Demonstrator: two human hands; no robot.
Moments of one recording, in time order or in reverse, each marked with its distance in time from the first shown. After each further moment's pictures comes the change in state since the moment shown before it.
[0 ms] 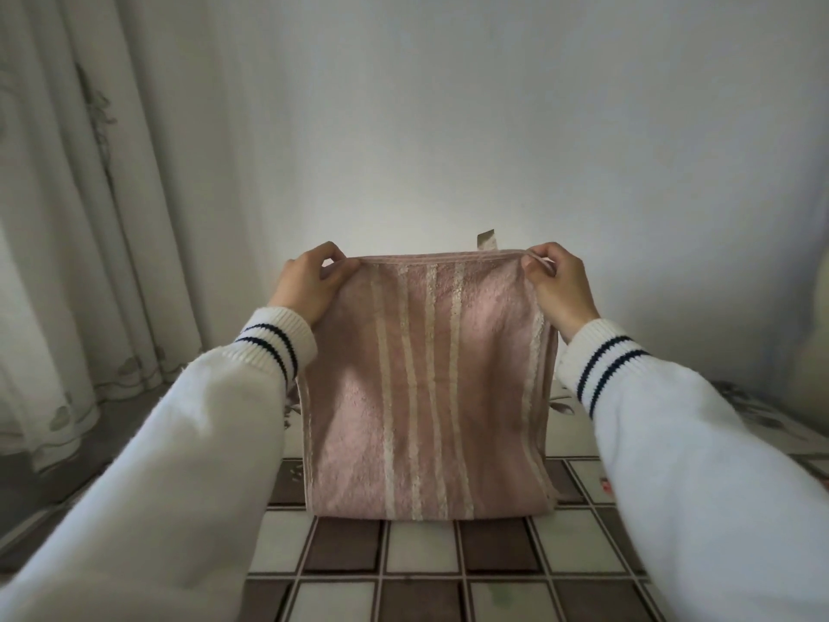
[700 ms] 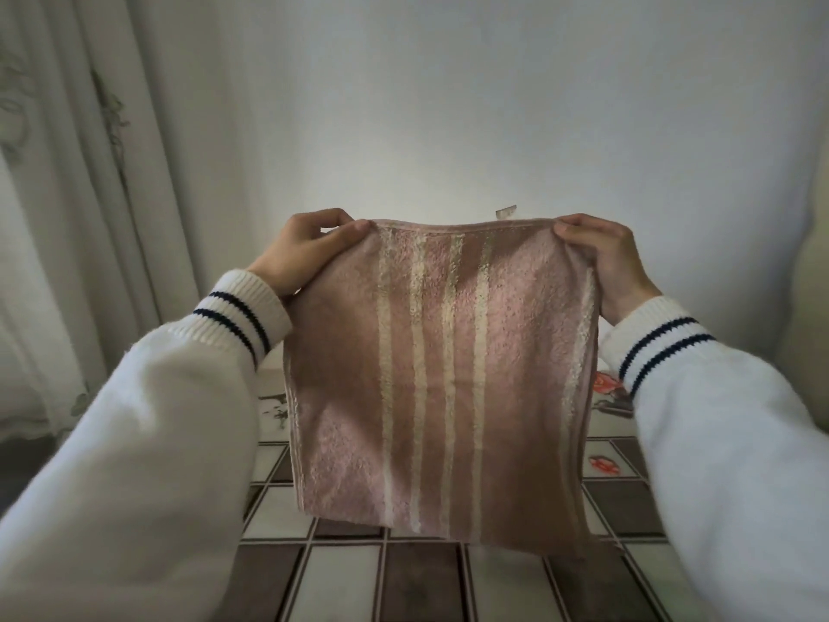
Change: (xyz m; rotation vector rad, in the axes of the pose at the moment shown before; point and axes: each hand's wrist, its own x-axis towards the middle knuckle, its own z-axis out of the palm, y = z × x) left_hand -0.025 0.043 -0.054 -0.336 -0.234 0.137; right_hand -0.022 -0.044 -0.058 0.511 -0.161 0.042
